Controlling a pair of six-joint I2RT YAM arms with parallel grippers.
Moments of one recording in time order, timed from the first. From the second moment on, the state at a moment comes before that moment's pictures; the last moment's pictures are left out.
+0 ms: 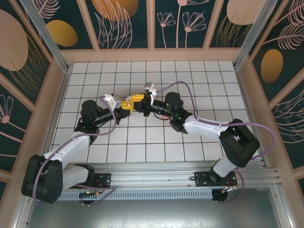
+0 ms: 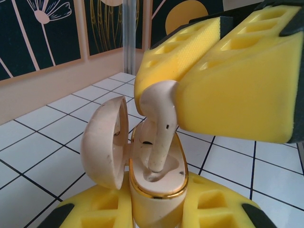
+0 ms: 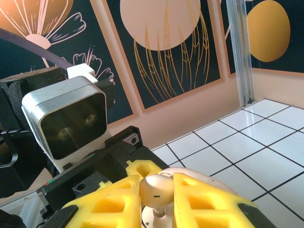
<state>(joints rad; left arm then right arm) -0.29 1.15 0.50 0.55 0.82 0.00 0.82 1.57 0.90 0.74 -0.47 0.30</state>
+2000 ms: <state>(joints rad) -0.30 1.10 0.49 0.44 0.76 0.10 0.80 1.48 0.96 0.31 -0.42 0.20</state>
